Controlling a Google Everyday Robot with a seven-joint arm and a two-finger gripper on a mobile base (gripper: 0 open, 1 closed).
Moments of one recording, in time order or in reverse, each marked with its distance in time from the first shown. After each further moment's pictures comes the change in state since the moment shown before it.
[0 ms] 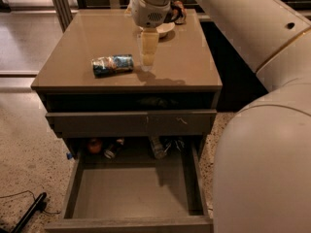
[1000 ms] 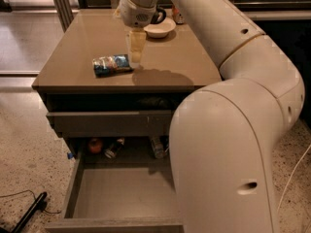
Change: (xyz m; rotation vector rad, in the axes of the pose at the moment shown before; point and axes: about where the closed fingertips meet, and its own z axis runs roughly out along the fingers) arm -0.014 -0.039 0.038 -0.022 -0.081 -0.024
